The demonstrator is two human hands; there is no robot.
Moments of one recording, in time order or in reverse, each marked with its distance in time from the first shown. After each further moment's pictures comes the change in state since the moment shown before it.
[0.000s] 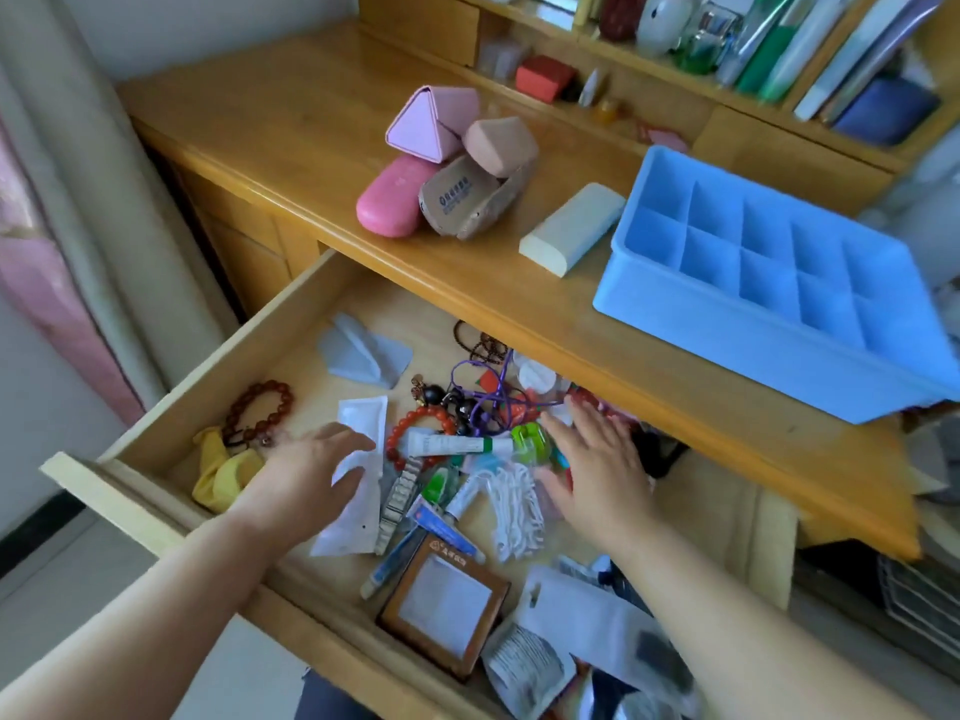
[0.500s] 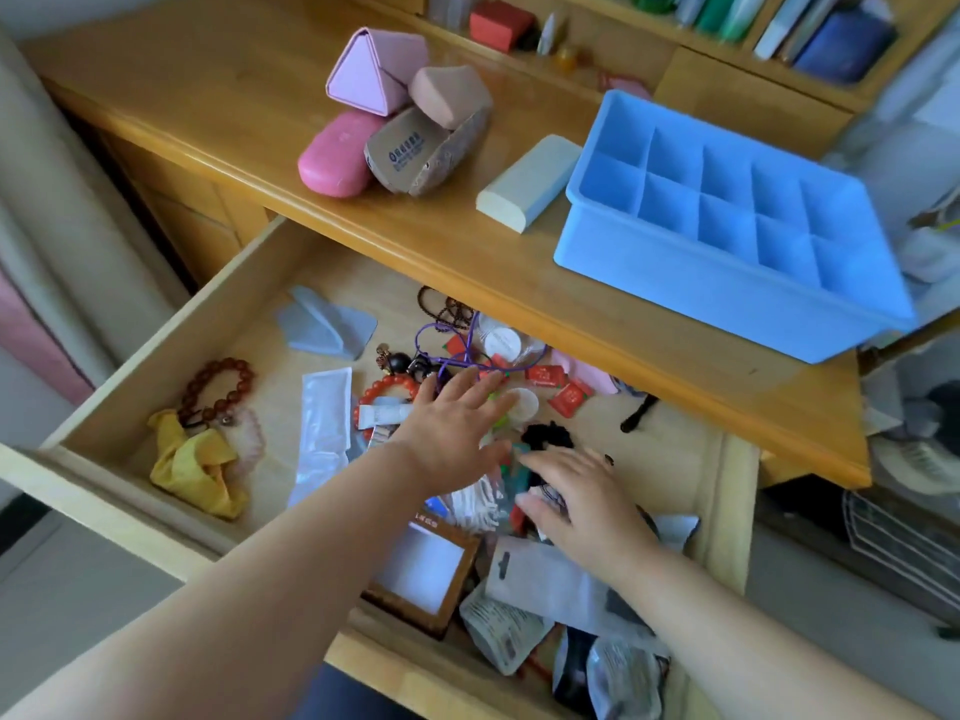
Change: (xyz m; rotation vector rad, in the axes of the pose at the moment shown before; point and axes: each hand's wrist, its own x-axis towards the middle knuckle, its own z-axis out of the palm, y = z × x) left_hand 0.051 0.122 0.058 0.244 -0.237 0.338; right_hand -0.064 0.004 0.010 0.310 -0.088 -0.065
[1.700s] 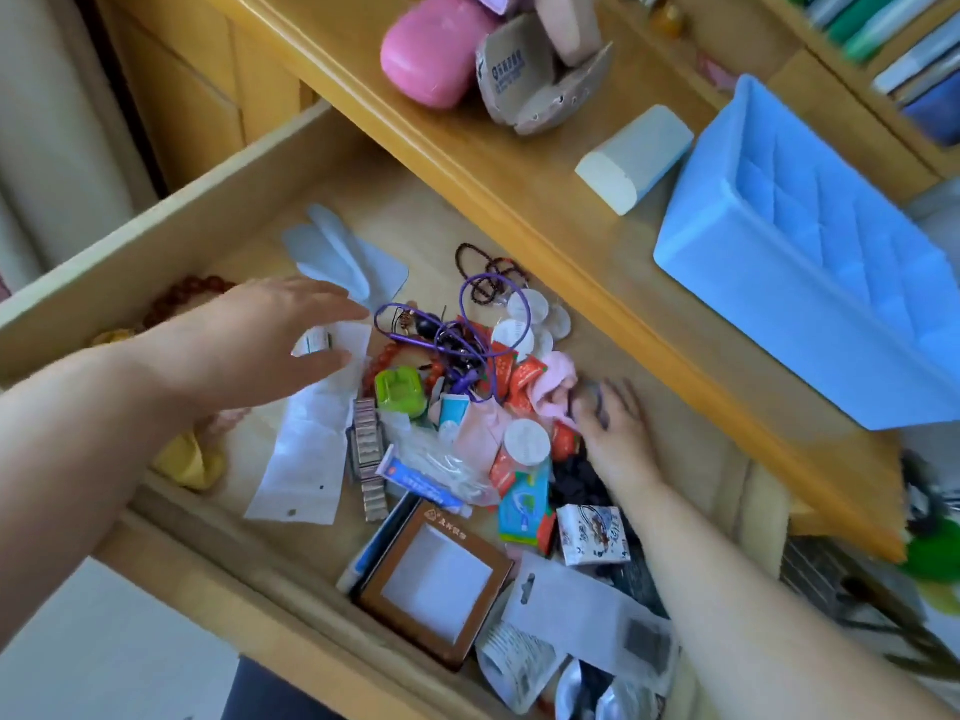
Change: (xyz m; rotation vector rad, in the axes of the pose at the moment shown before) left_hand -0.070 -0.159 -0.040 -0.278 0.286 -0.083; right_hand 0.091 0.034 0.012 0.096 0.204 0.585
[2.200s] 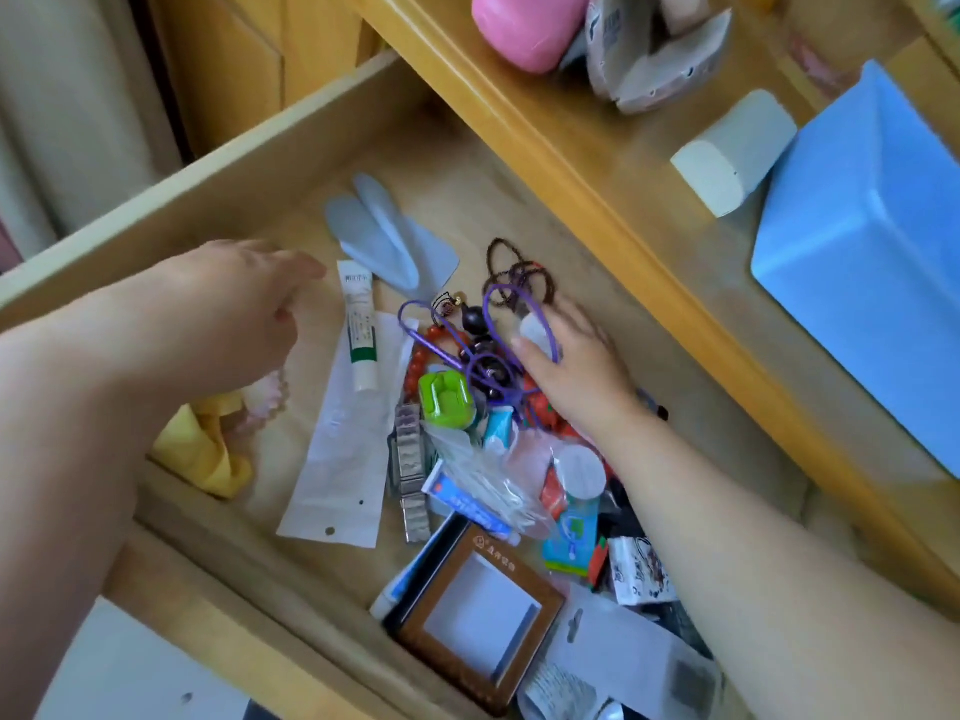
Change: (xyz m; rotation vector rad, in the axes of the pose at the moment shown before) left_hand -0.003 -0.051 0.003 0.072 0.007 -0.337; right_hand 0.033 -0.105 0.038 -0.172 -0.152 -0.378
